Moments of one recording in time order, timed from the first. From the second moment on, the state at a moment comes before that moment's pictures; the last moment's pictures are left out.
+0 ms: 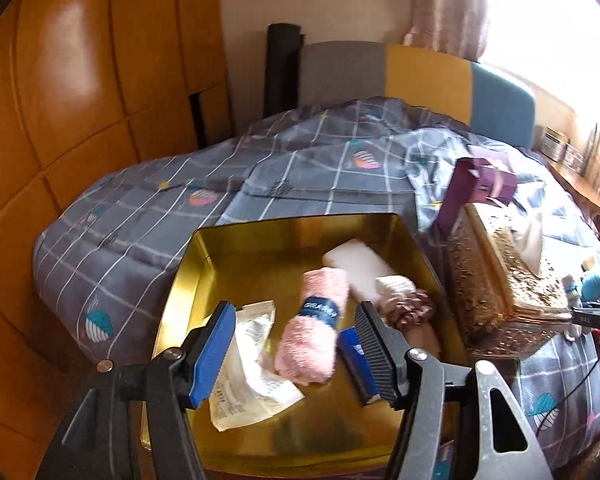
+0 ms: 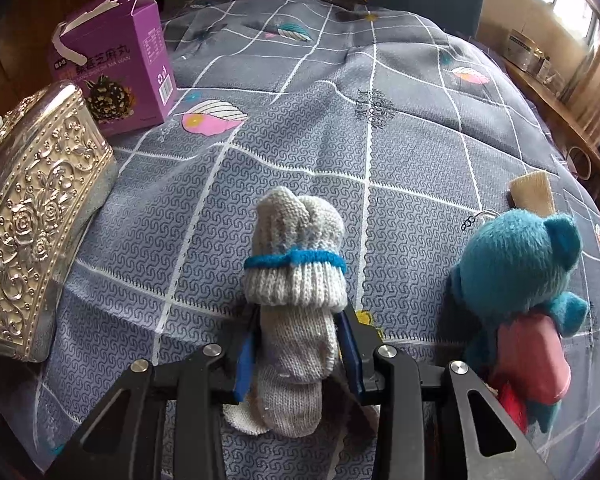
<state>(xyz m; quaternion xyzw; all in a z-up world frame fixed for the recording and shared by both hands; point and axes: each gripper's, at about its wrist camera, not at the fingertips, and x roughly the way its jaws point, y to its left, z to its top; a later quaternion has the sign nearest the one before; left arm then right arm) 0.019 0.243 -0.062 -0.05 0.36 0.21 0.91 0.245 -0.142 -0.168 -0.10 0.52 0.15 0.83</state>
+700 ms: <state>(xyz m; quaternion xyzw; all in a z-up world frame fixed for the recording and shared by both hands) 0.015 0.210 -0.065 -0.03 0.36 0.15 0.92 0.298 -0.150 -0.115 0.00 0.52 0.07 0.85</state>
